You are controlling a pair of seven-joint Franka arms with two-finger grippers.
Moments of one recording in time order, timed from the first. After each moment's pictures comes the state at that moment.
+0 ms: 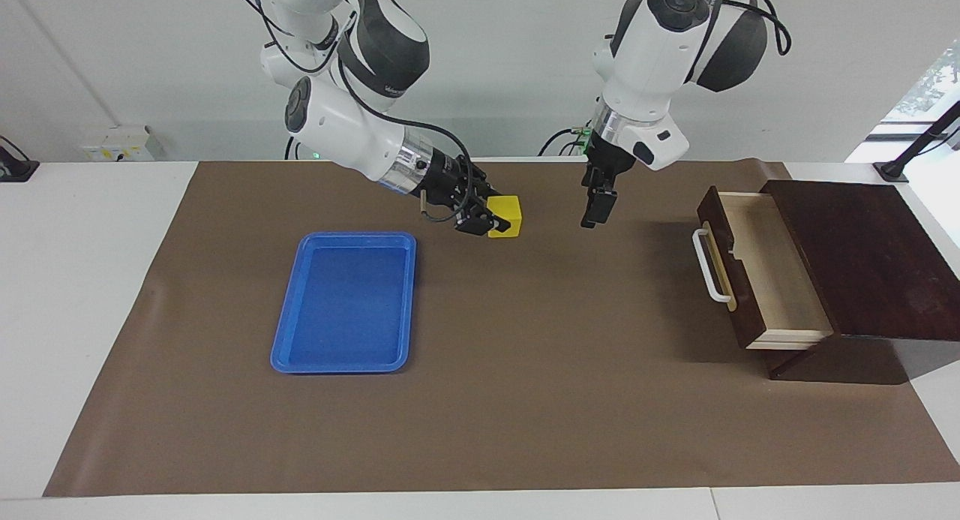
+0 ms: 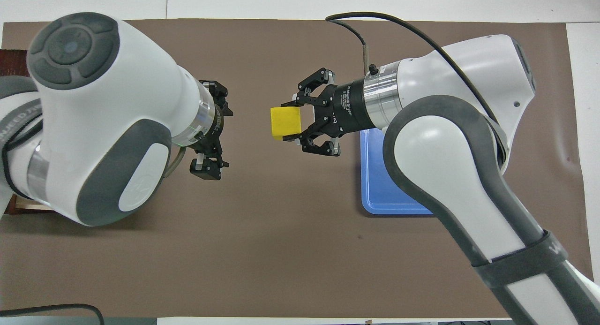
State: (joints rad) left arm -0.40 0.16 -0.15 -1.50 -0.08 1.69 -1.99; right arm 0.26 0.21 0.15 -1.65 0.91 2.06 1.57
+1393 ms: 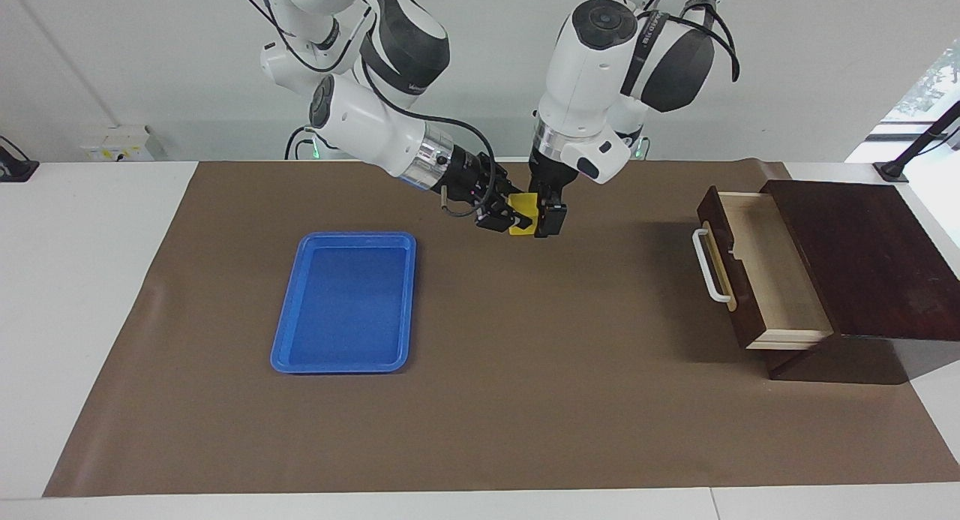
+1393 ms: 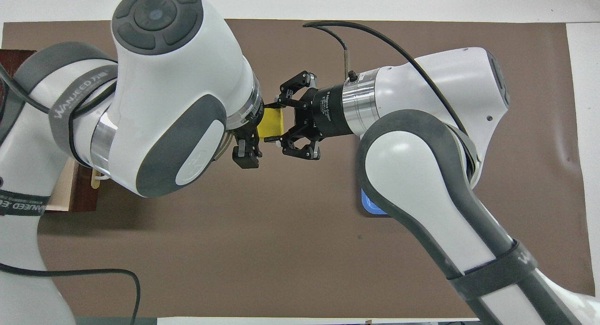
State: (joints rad) left arm -0.48 0.32 -0.14 -1.27 -0.05 1.60 -2.13; right arm 0.32 0.22 0.15 -1.66 0.92 2.14 1.57
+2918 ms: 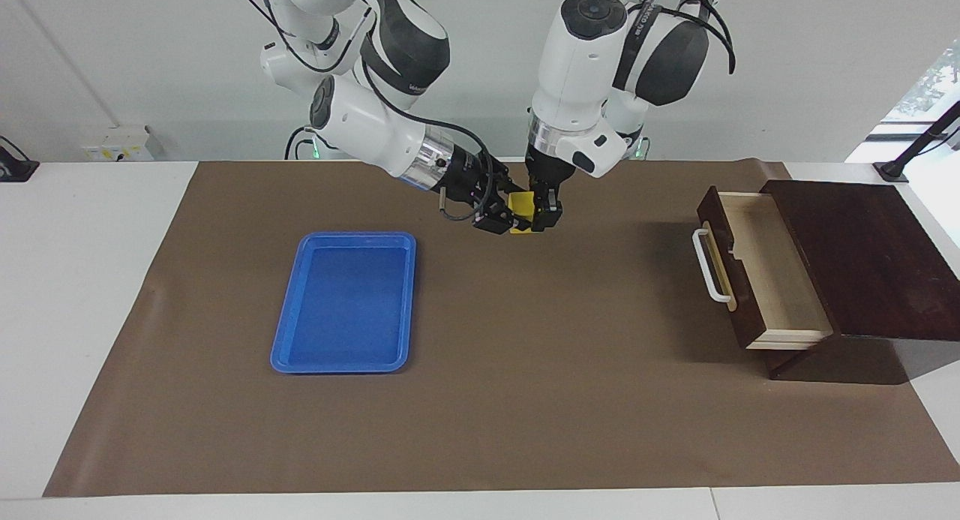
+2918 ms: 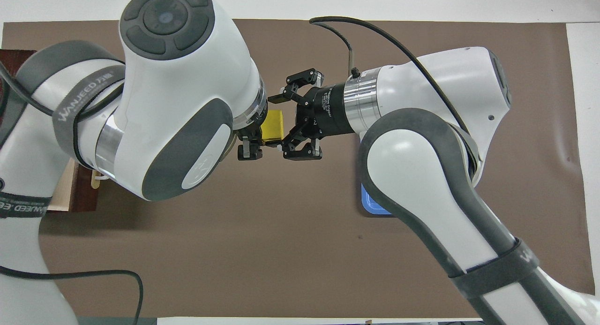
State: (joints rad) left arm -0.49 0.32 -0.14 -1.25 -0.02 1.60 -2.14; right arm 0.31 0.22 0.15 -1.66 0.92 2.14 1.69
